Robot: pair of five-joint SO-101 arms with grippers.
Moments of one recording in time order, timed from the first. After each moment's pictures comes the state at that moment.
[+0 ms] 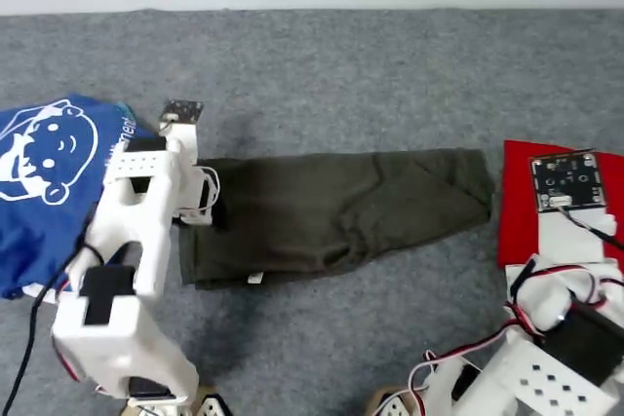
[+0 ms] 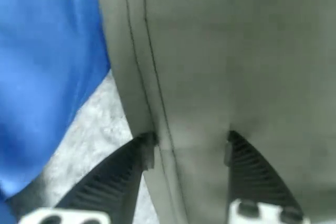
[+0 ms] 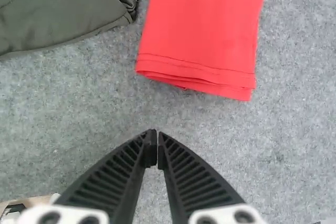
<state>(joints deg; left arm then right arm) -6.4 15.3 18.9 70.5 1.4 33.1 -60.1 28.1 96.7 36.9</state>
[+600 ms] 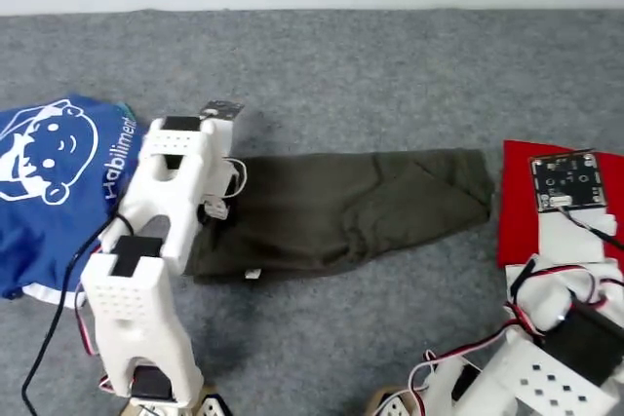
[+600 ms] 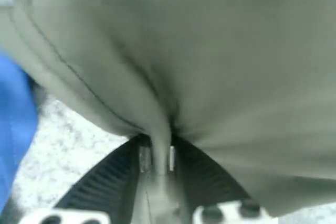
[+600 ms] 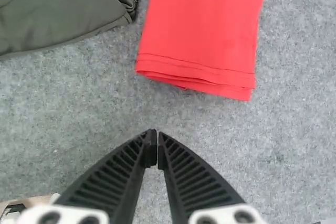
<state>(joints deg) 0.4 30.5 1.5 81.1 -1.0 33.1 -60.1 28.1 96.7 36.9</state>
